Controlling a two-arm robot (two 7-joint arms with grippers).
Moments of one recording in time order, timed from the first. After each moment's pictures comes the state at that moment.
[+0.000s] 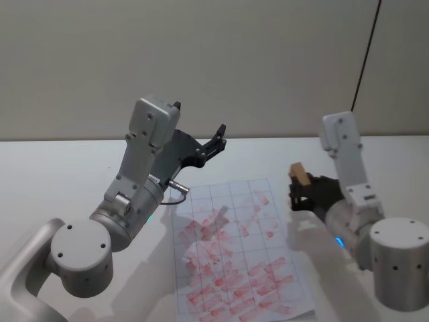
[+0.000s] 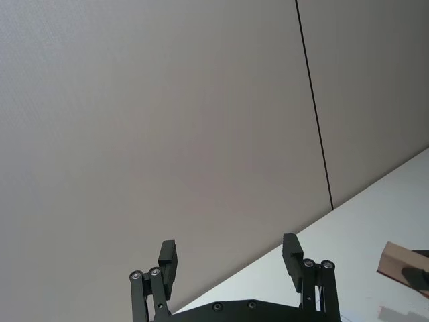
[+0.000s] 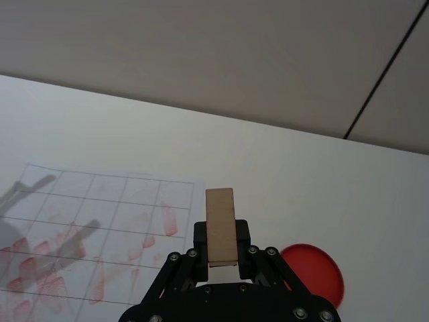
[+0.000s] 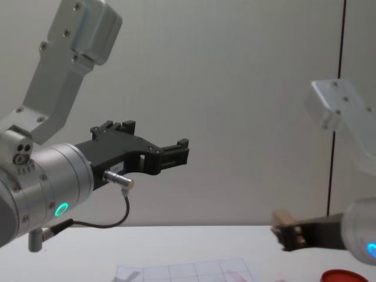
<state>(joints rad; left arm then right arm) -0.24 0.38 0.45 -1.63 -0.20 0.01 -0.01 0.12 0.04 -0.30 -1.67 0.01 0.62 -0.01</state>
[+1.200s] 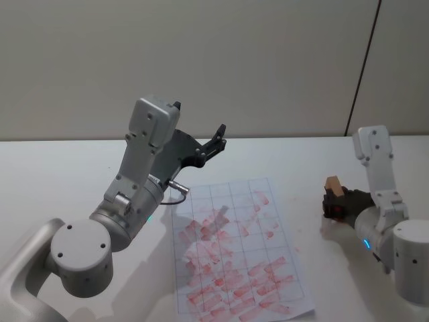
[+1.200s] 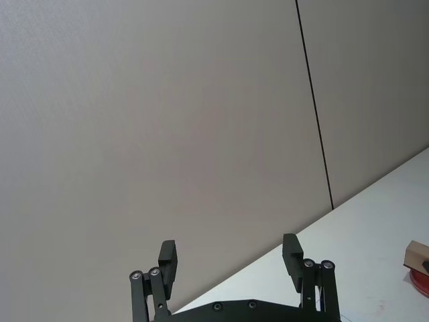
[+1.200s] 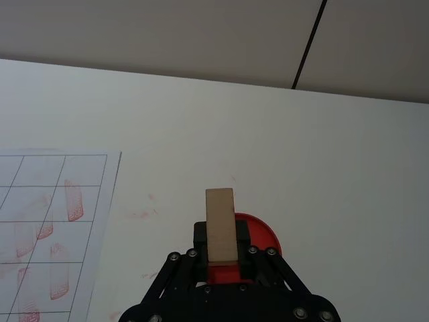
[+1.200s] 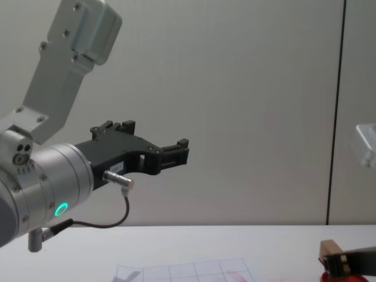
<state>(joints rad) -0.24 0.38 0.45 -1.63 -0.20 0.01 -0.01 0.16 0.06 -0.21 -1.52 0.06 0.60 -0.04</state>
